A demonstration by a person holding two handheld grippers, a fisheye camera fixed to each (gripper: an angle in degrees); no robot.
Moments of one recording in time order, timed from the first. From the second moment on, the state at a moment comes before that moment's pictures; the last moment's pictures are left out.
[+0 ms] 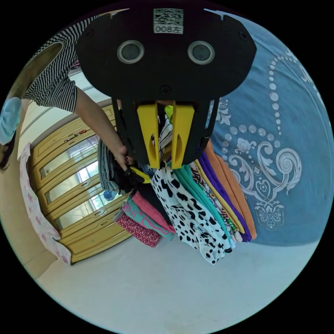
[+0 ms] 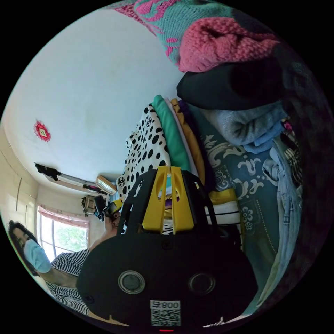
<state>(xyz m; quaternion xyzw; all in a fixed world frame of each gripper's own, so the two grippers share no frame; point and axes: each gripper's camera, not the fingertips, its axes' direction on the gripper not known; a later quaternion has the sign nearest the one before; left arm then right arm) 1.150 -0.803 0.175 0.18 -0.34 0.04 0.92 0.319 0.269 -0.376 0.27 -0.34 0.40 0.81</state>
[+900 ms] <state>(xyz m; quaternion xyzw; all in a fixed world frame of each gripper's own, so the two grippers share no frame) 1.340 -0.612 0.421 -0.05 -0.53 0.02 0.84 -0.269 0.206 -0.533 0.13 -0.14 0.09 0.98</state>
